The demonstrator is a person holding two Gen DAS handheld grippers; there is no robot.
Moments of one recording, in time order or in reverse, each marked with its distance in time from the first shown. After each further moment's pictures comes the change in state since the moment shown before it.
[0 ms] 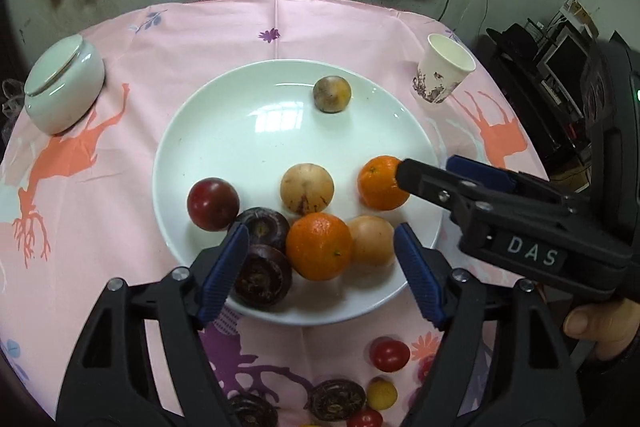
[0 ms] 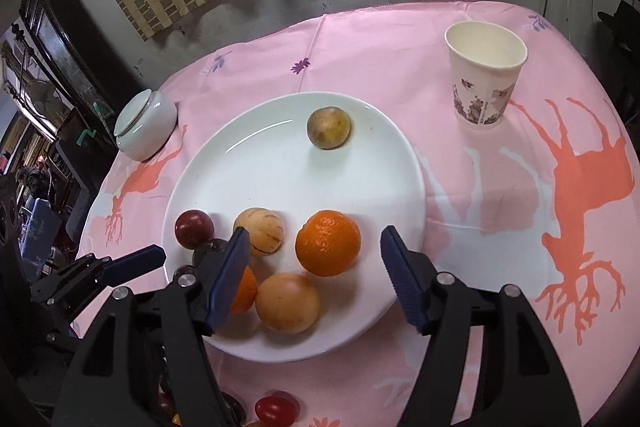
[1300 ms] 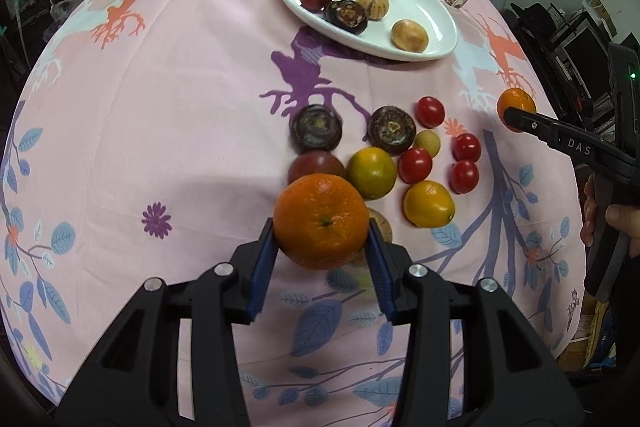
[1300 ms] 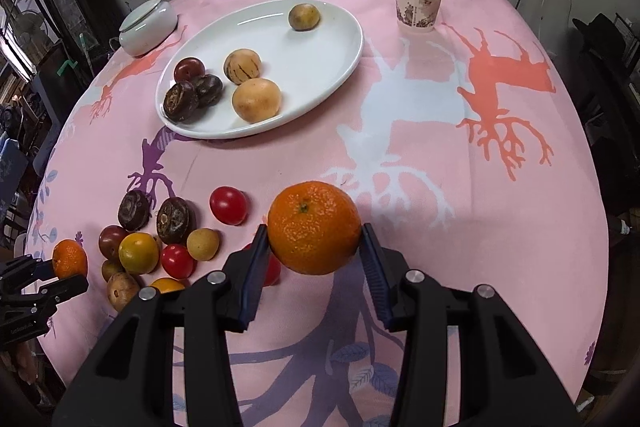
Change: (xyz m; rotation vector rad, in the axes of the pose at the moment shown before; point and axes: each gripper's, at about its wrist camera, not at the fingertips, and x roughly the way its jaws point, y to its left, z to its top) left arm -0.095 0.038 -0.183 -0.116 0.144 0.045; right arm -0.076 0.000 -0.122 -0.130 0.110 -0.136
